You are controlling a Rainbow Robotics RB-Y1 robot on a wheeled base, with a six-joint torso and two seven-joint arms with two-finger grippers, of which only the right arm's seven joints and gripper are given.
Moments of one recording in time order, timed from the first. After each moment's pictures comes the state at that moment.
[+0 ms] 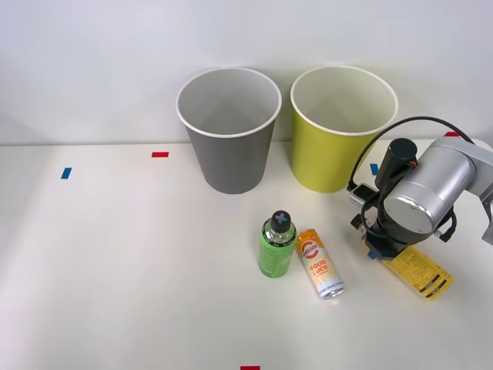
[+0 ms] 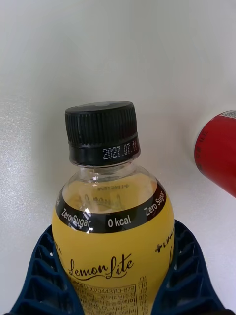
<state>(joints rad) -0.65 -0.85 0.74 -1.71 -0.74 1.50 1.42</state>
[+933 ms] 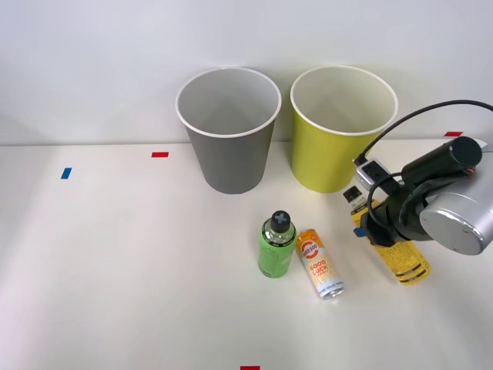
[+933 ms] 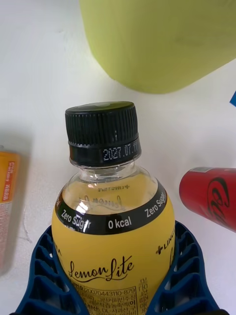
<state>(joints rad) -0.37 -0.83 0.41 -2.06 -0.64 1.40 1.38</state>
